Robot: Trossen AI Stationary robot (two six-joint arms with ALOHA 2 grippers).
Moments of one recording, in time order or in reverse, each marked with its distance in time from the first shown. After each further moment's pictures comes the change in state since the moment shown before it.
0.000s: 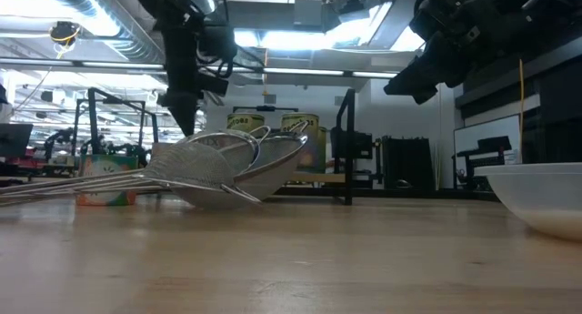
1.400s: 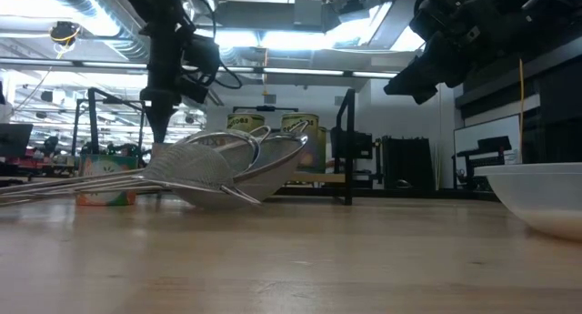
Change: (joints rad) left arm 0.156 -0.001 0.014 -0.199 0.089 -0.003; right arm 0.000 0.000 0.000 0.000 0.000 -0.005
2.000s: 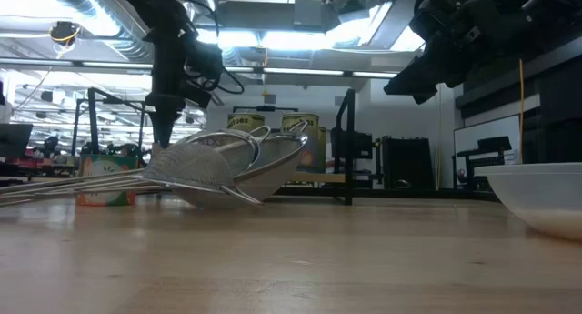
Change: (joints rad) left arm 0.009 0.036 -0.001 0.036 0.041 -0.002; right arm 0.000 0.000 0.000 0.000 0.000 0.003
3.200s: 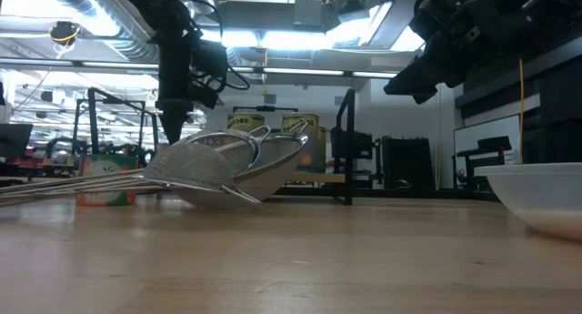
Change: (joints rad) left arm -0.029 0.017 0.000 0.076 -0.032 -0.102; right arm 0.000 0.000 0.000 0.000 0.000 0.000
